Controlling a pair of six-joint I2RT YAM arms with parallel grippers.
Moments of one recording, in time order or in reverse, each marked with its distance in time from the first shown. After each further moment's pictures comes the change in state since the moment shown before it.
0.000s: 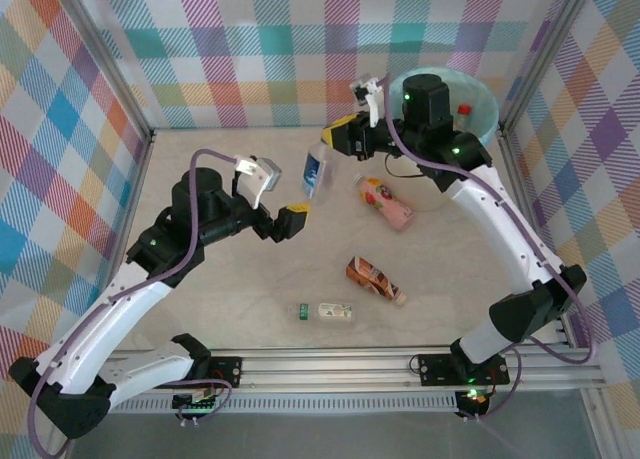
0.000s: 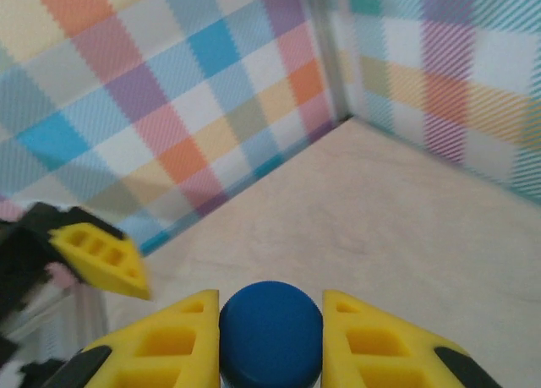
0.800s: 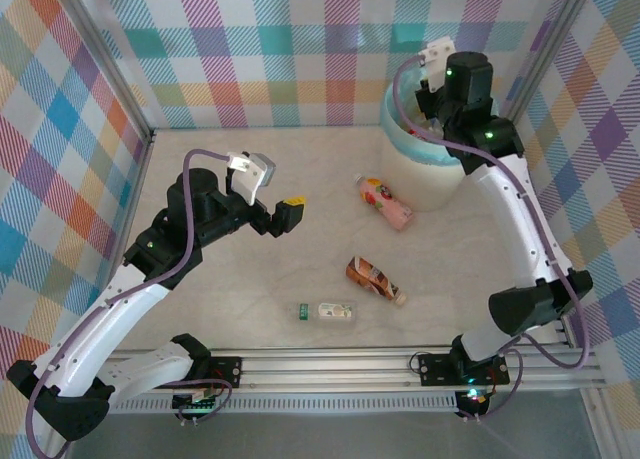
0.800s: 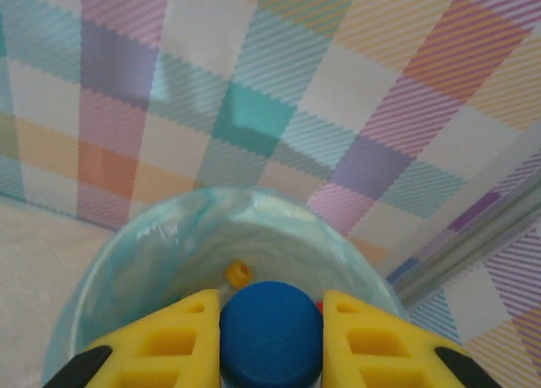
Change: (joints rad) left arm 0.000 -0.005 0.000 0.020 -0.072 -0.019; right arm -0.186 0.031 0.094 -0.035 0.905 -0.445
